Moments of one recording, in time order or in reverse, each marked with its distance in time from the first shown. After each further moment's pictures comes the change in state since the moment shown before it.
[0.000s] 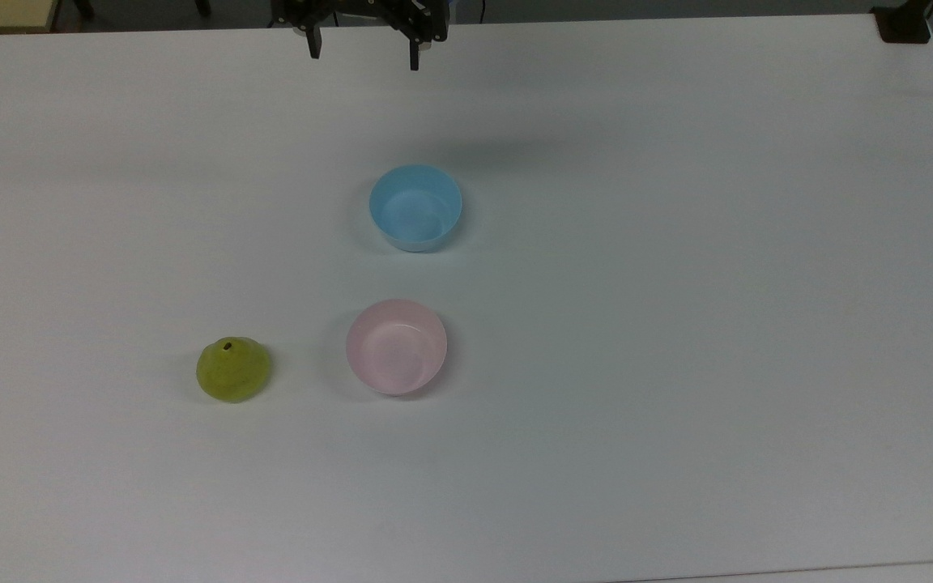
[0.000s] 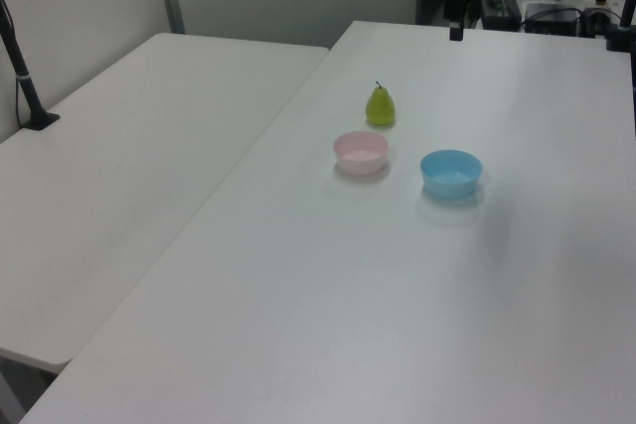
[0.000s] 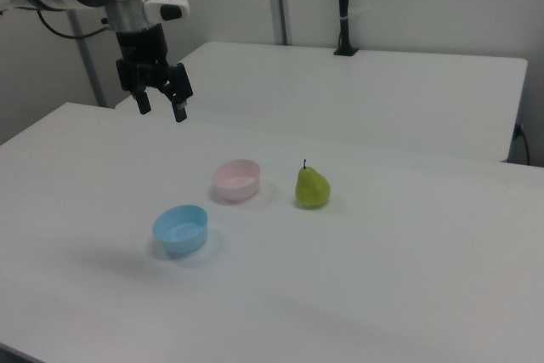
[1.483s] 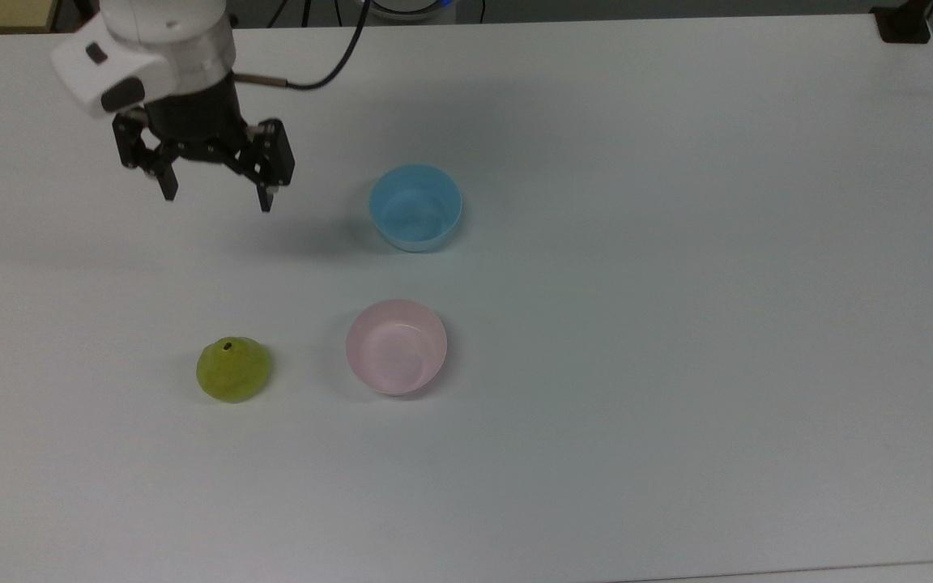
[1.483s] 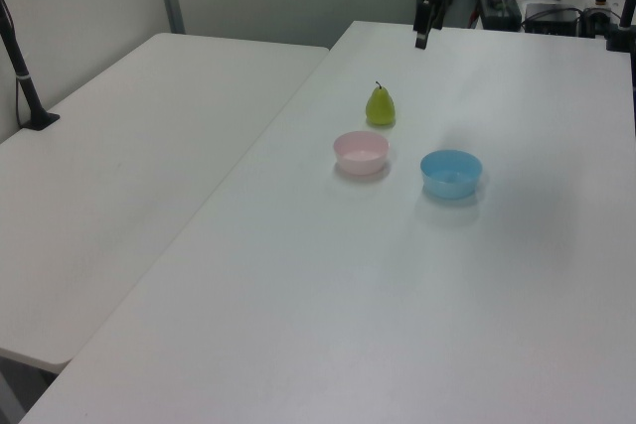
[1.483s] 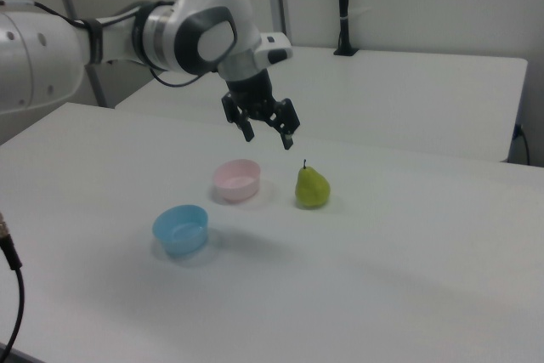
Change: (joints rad) arm -0.216 0.220 -0.009 0.005 0.001 0.416 -0.223
